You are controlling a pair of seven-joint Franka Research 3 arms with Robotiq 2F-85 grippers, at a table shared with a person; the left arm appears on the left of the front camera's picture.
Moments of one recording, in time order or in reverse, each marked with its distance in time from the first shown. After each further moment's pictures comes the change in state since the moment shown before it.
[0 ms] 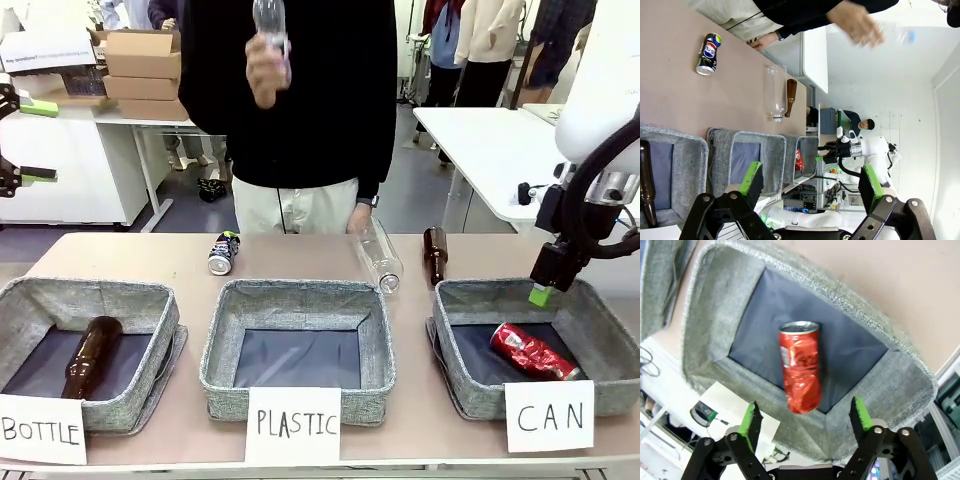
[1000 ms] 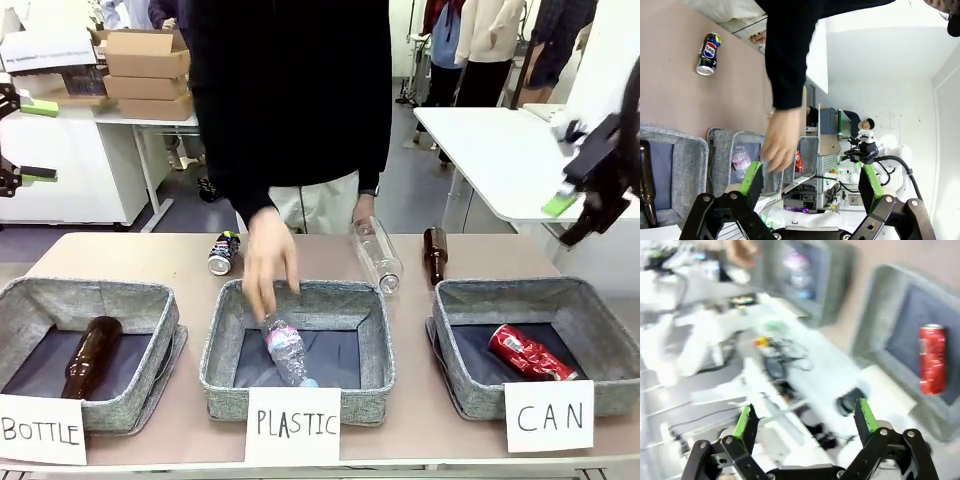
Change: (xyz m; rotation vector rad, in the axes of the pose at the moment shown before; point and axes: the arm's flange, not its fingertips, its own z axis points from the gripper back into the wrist) left arm 0.000 0.000 0.000 0.000 0.000 0.000; right arm -0.045 -0.014 0.111 0.783 -0.162 -0.161
